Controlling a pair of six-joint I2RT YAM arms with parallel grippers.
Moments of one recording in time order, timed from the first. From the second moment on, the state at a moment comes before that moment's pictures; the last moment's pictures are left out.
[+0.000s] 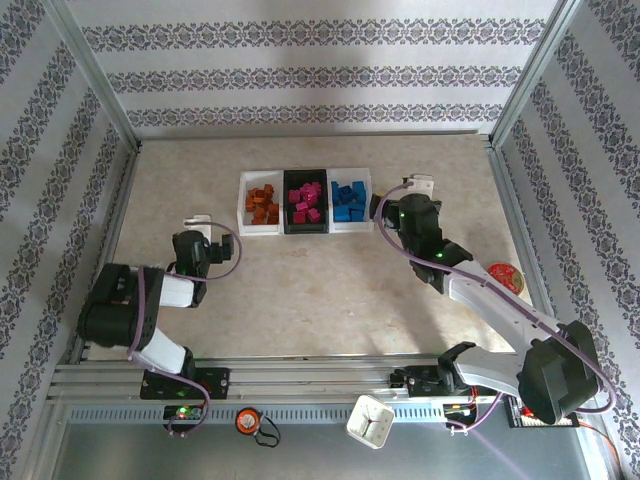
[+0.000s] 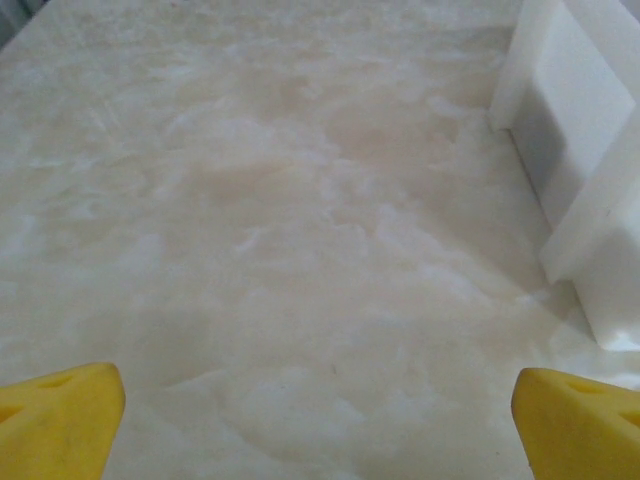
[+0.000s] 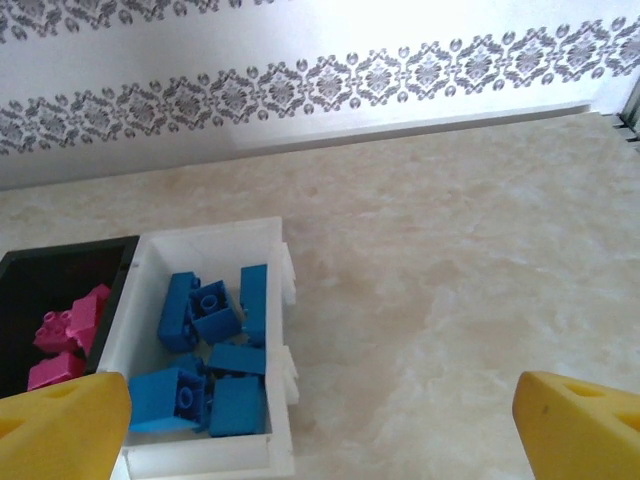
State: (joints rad) left arm -0.04 1.58 0.34 0.78 -0.16 -0.01; right arm 0.46 1.15 0.76 -0.02 0.42 0.34
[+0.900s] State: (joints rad) left arm 0.00 1.59 0.35 0.89 -0.17 -0.02; right arm 0.02 1.46 0.37 0.69 0.13 0.05
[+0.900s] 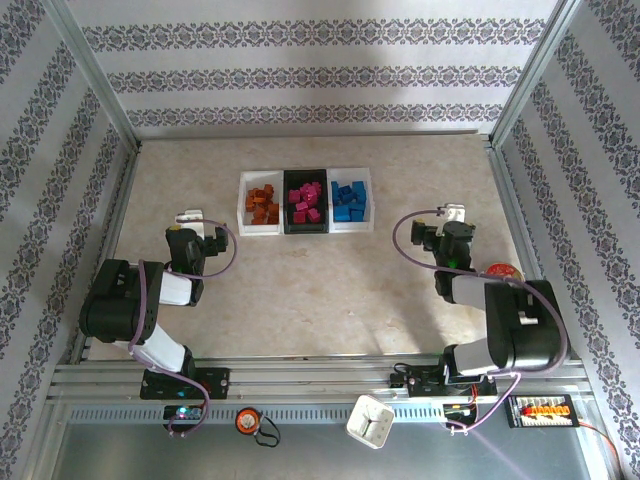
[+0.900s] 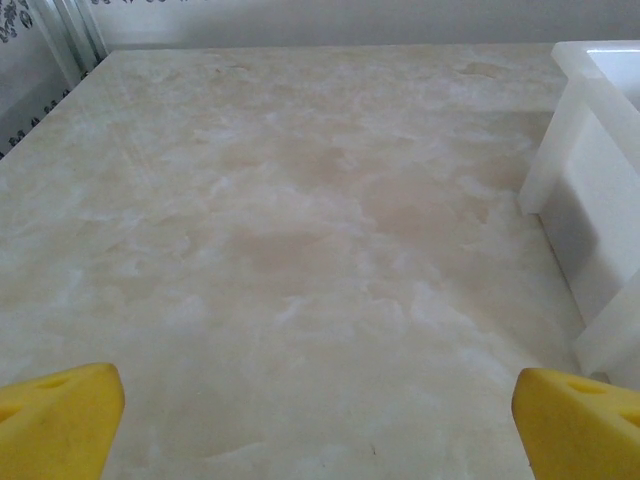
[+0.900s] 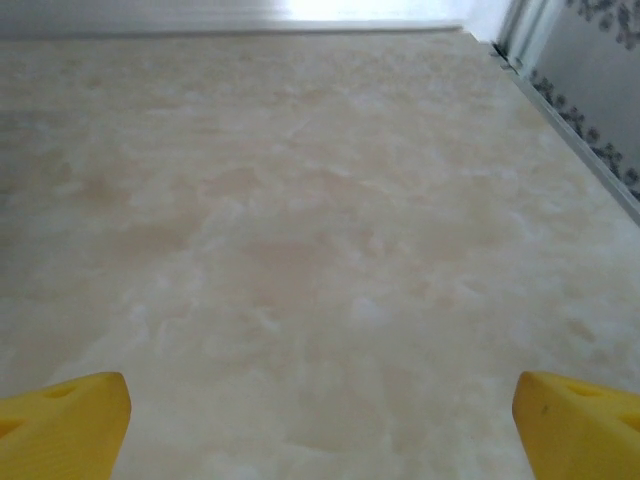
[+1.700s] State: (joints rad) left arm 0.00 1.59 0.36 0.89 -0.14 -0.02; right arm 0.02 1.52 0.37 0.80 0.06 0.04
